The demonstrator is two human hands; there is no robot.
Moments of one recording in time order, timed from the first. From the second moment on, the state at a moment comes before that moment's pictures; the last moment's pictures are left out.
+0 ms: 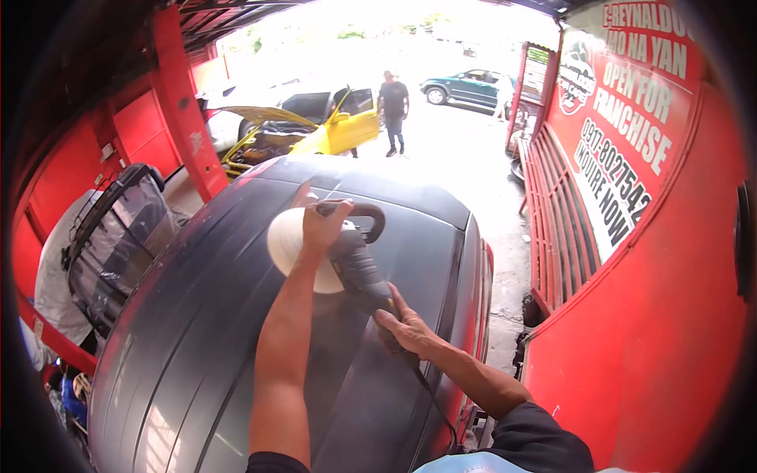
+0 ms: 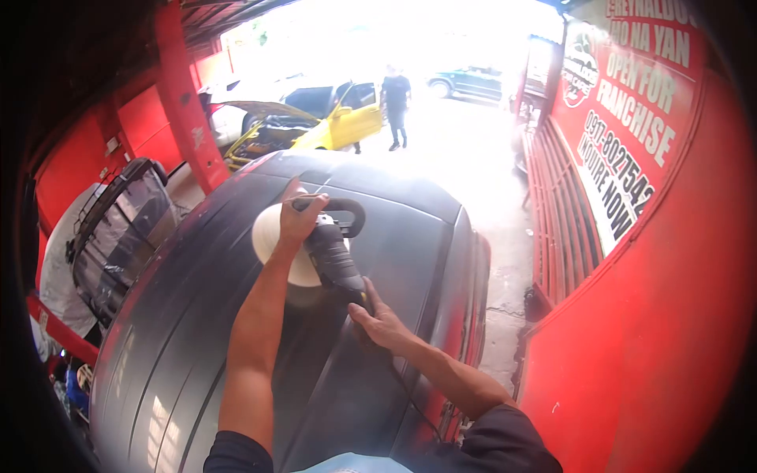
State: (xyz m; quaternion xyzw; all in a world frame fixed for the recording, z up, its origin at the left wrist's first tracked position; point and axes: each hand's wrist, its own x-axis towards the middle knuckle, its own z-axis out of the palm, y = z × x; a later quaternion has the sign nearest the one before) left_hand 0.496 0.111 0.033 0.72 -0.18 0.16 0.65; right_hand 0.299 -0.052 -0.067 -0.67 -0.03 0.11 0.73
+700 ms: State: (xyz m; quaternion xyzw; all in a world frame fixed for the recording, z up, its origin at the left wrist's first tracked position) left_hand 0.171 0.323 0.012 0.67 0.21 0.38 0.60; right_hand 0.185 0.034 -0.027 -0.70 -0.34 0.34 0.52
